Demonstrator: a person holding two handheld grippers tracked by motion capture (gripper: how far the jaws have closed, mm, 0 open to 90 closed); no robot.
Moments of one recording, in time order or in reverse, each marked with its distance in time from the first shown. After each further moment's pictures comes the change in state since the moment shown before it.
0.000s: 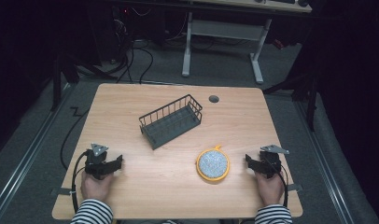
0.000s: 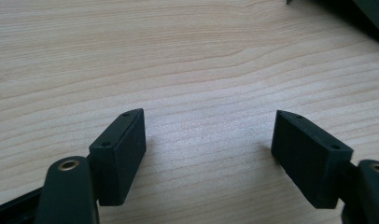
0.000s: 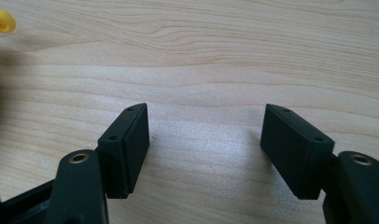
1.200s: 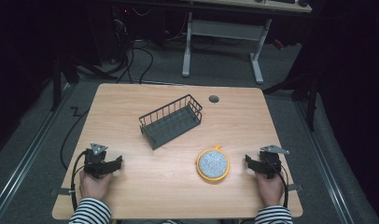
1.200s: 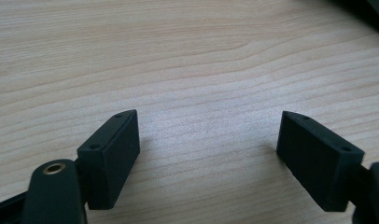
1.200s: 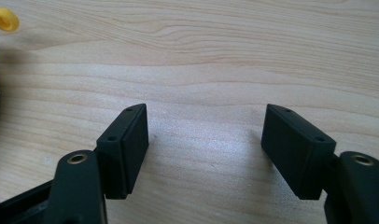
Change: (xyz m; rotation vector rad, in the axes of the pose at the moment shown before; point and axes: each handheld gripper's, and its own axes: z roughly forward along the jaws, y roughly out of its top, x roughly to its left) left arm 0.004 0.006 -0.001 0.060 0.002 0.007; right arm 0.000 0.000 0.000 0.000 0.004 -0.004
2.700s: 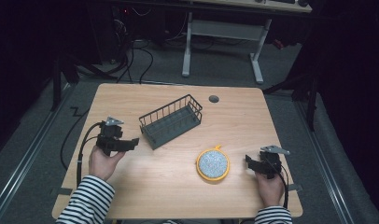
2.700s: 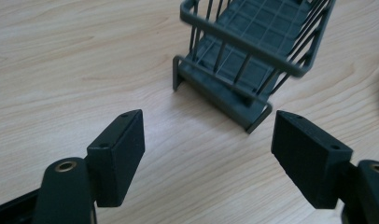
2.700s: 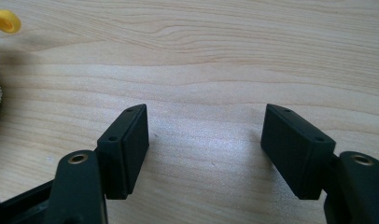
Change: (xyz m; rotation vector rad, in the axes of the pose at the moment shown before) left arm -0.041 0.103 -0.036 0.016 -0.241 0.098; right arm 0.000 -0.001 -0.001 -0.001 0.004 0.009
